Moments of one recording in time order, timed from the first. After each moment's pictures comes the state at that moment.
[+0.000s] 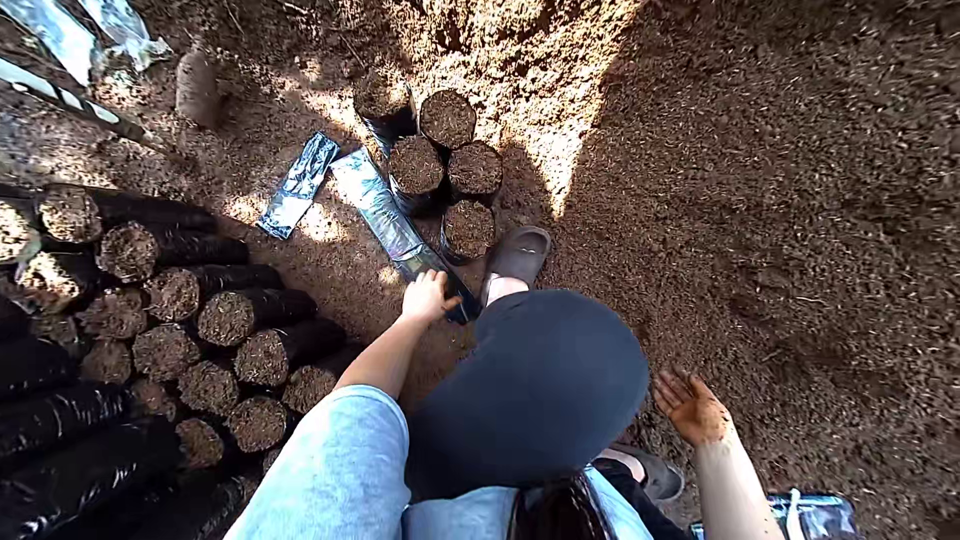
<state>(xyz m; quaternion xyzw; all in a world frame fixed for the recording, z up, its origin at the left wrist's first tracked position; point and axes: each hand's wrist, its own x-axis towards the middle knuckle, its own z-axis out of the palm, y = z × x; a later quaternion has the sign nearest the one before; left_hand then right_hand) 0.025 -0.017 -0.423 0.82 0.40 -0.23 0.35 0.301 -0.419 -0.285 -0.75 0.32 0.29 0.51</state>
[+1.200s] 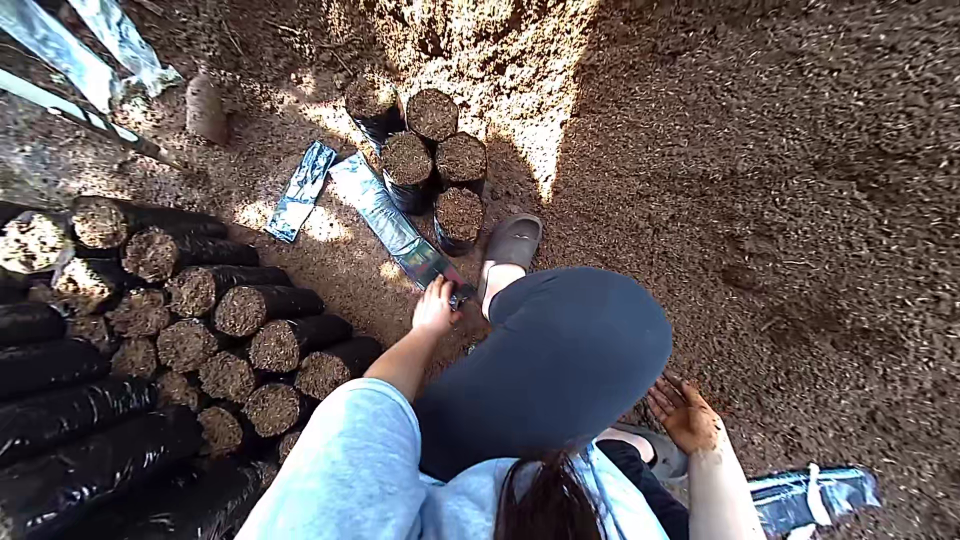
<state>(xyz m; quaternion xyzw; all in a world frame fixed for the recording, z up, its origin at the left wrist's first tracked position) 0.010 -0.075 -0.420 0.80 0.41 -0.23 0.37 0.251 -0.471 -0.286 -0.72 0.33 0.28 0.54</state>
